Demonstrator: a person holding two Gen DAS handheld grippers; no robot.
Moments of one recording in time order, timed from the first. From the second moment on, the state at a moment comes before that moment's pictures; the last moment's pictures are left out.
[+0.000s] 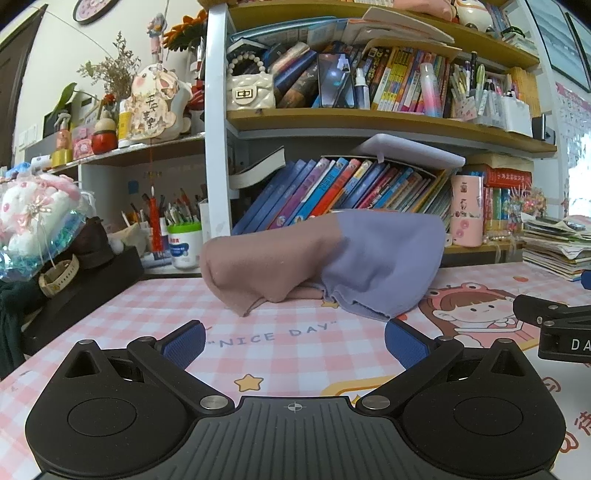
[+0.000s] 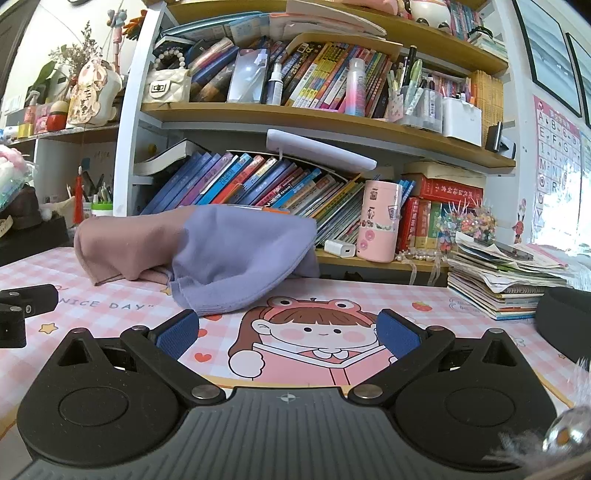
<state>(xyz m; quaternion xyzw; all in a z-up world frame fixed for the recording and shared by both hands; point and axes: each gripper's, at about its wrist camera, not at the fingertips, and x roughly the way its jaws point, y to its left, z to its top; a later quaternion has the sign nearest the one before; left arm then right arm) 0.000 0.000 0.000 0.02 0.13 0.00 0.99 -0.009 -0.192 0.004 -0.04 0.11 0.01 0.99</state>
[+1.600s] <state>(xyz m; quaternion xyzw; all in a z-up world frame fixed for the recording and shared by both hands) -0.006 -0.006 -0.001 0.05 0.11 0.03 0.99 -0.011 -0.193 0.003 -0.05 0.10 0.02 0.99</state>
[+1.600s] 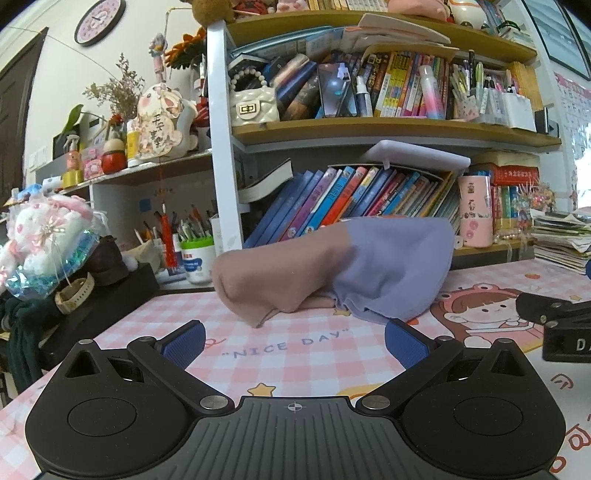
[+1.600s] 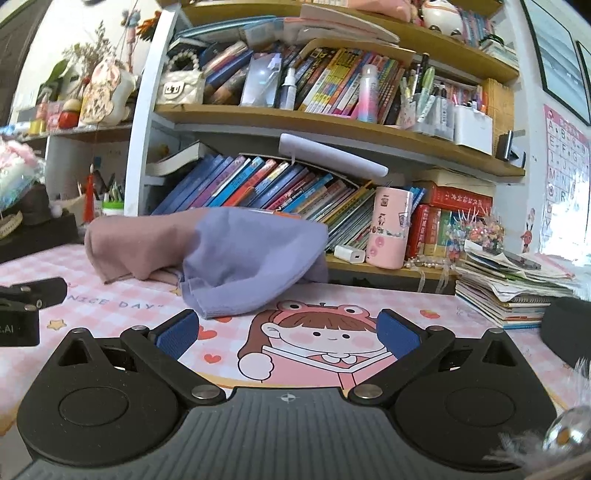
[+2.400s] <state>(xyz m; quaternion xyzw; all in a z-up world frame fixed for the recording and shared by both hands) -0.008 0.000 0.000 0.03 0.10 0.05 0.99 -0.019 -0.201 0.004 -0.02 0.08 0.03 1.00</state>
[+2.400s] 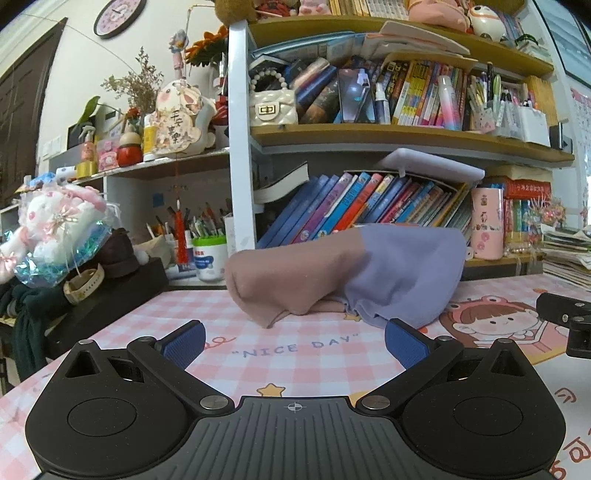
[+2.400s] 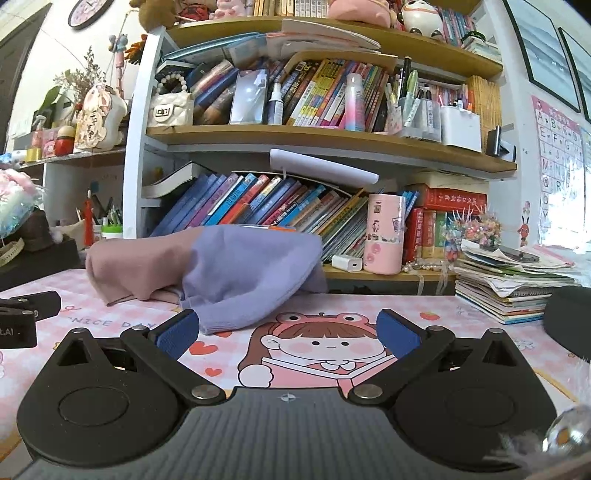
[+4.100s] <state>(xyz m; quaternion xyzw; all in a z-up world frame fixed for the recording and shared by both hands) -0.001 -0.007 -0.003 0.05 0.12 0.00 0.99 -0.008 -0.208 0.002 0.01 0.11 0.06 0.99</state>
